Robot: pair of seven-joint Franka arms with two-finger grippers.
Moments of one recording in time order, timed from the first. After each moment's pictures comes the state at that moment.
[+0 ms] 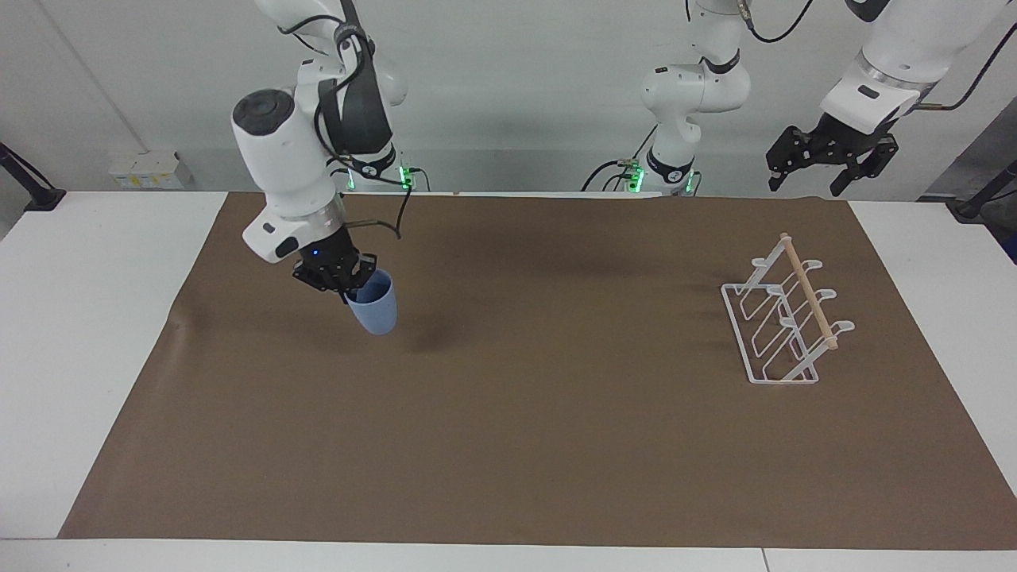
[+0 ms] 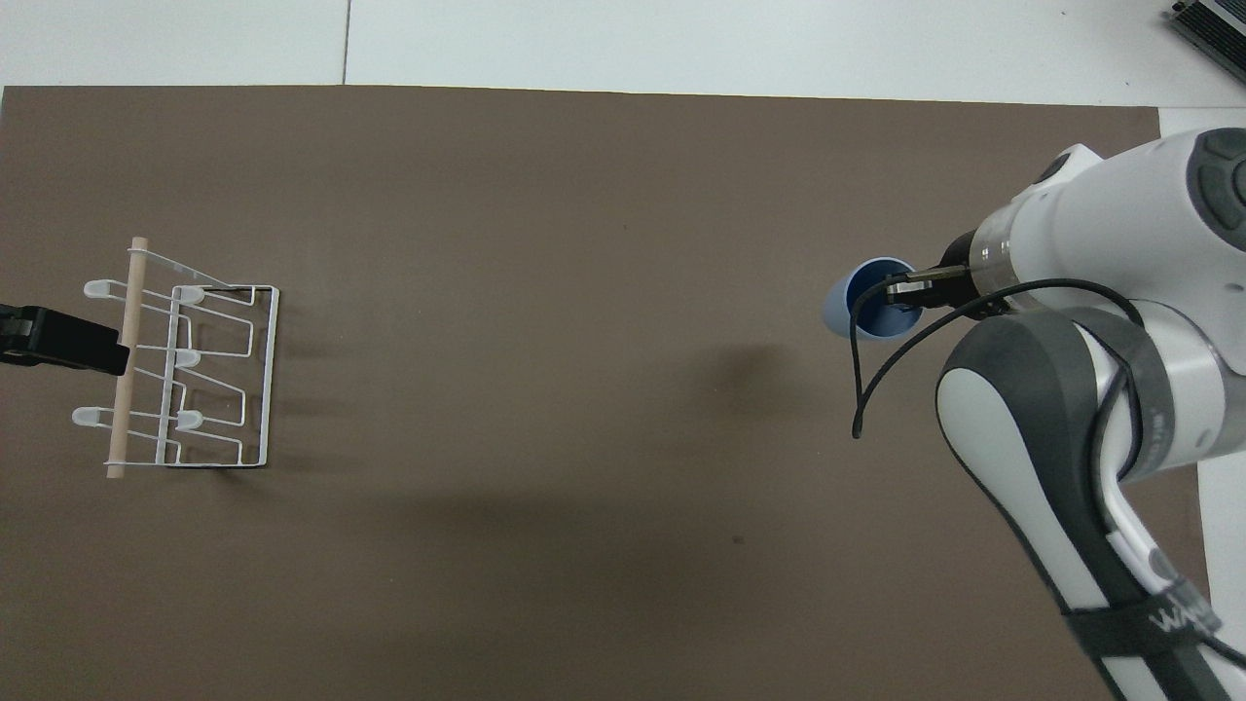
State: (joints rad) left arm -0.05 -0.05 -0.04 -1.52 -0.01 1.41 0.07; right arm 0.00 0.07 0.21 -1.73 0.01 1.91 0.12
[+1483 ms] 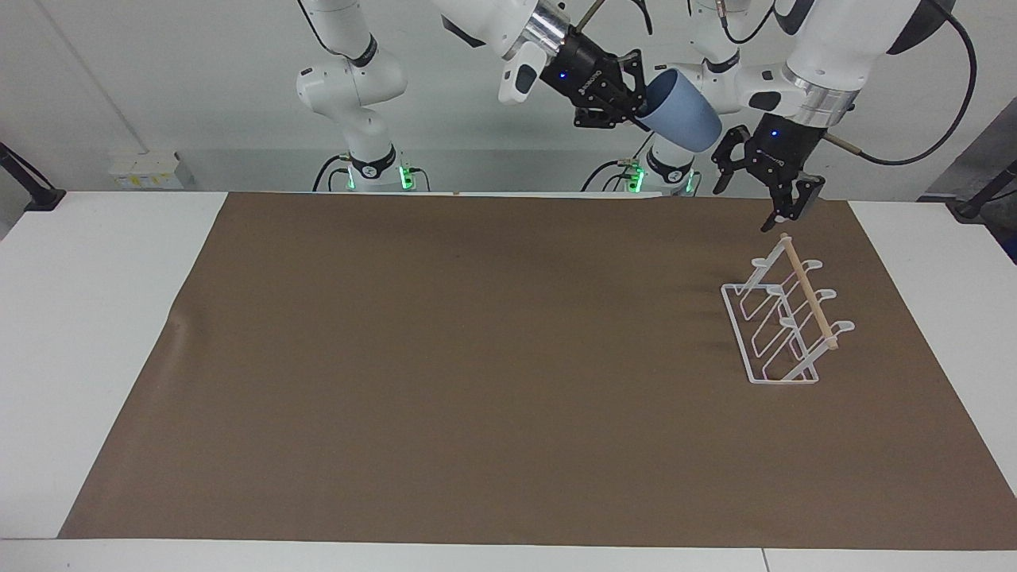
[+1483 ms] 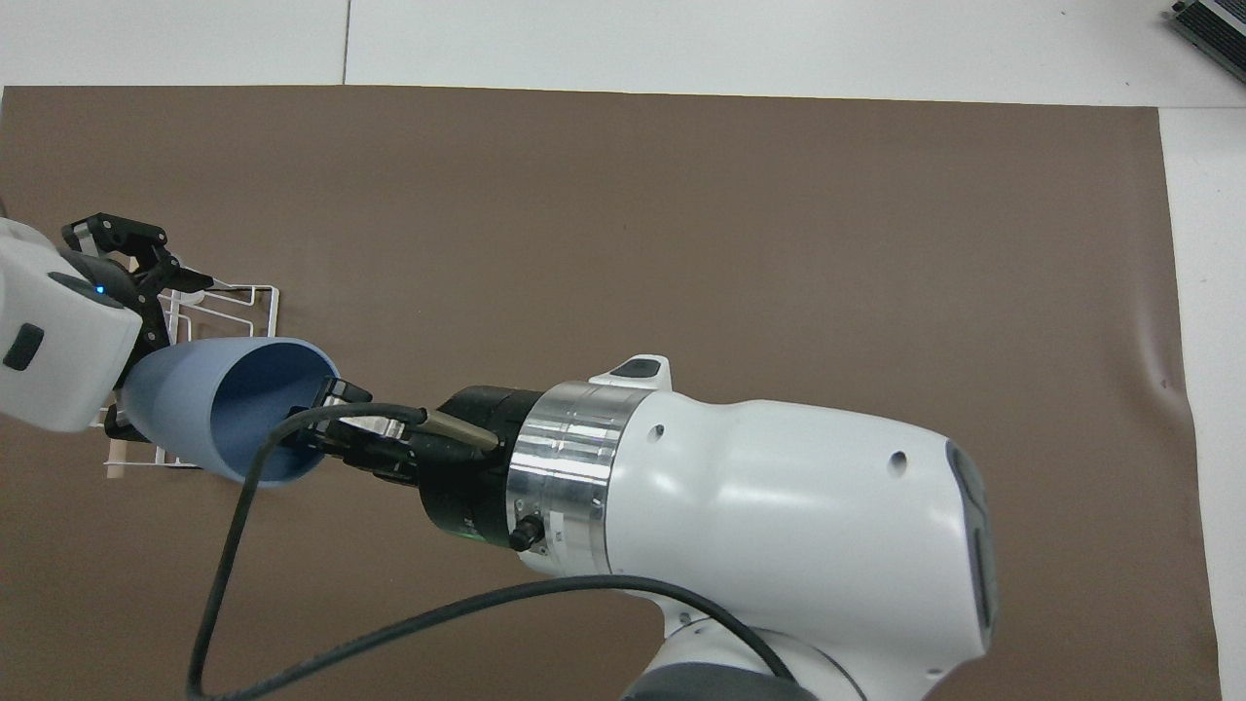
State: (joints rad) left arm -0.17 -0.12 -0.05 -1.70 -0.10 1.65 1.13; right arm 0.42 0.02 0.35 -1.69 0.98 2.46 0.63
